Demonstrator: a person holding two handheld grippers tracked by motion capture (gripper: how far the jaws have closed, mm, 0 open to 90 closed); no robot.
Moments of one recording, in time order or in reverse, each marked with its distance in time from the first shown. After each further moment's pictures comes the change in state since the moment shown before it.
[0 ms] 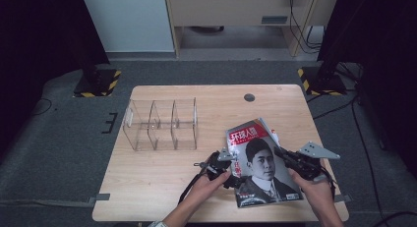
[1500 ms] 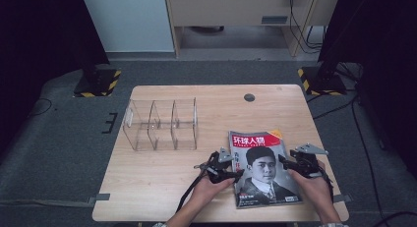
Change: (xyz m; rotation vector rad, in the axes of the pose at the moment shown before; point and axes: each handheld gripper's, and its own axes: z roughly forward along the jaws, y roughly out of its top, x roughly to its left) left arm -0.002 -0.001 -0.003 -0.032 0.128 -0.021; right arm -0.050 -0.057 0.038 0.276 -0.240 0.085
